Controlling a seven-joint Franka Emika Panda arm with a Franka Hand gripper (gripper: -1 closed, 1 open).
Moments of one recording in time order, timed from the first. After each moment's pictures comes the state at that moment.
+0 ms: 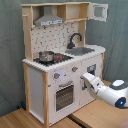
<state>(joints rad) -0.38 -1.49 1.60 -2.47 -0.25 2.67 0.55</state>
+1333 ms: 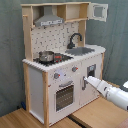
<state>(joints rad) -0.23 -1.48 1.56 -2.44 -0.26 2.55 0.17</state>
